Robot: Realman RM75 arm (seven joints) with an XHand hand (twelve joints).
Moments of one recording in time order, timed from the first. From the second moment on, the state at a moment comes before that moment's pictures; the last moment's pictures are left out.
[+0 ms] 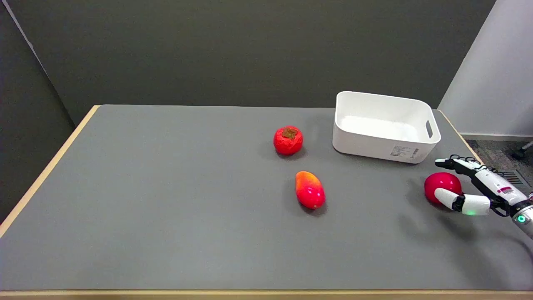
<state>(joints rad) -0.53 -0.85 -1.11 0.87 -0.02 0.88 1.31</state>
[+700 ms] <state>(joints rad) -0.51 -0.86 -1.13 0.88 -0.02 0.88 1.31</state>
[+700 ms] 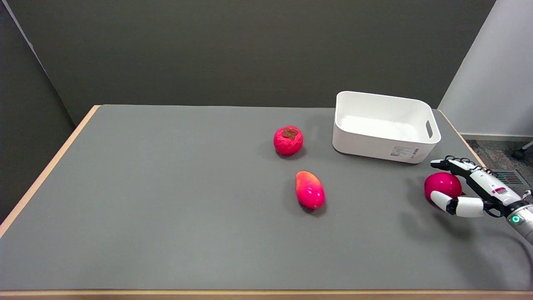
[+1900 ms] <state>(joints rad) -0.44 -0.87 -1.13 0.87 -0.07 0.90 1.31</state>
